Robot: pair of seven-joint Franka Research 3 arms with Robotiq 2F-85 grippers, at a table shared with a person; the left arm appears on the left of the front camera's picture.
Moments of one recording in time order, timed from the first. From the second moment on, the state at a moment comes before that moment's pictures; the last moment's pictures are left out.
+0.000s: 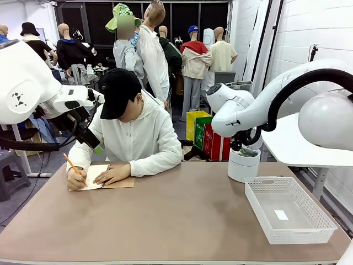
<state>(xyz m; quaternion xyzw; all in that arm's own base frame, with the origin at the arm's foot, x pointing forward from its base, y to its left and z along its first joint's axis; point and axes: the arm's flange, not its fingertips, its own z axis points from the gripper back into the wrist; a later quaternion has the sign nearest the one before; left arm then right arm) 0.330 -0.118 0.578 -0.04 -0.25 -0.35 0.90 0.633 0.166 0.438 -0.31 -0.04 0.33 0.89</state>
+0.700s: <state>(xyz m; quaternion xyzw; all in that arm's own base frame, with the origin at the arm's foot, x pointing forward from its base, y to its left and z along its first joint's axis) 0.330 -0.118 0.578 -0.04 -0.25 -0.35 0.90 0.625 0.181 0.443 -0.31 -0.02 0.33 0.89</state>
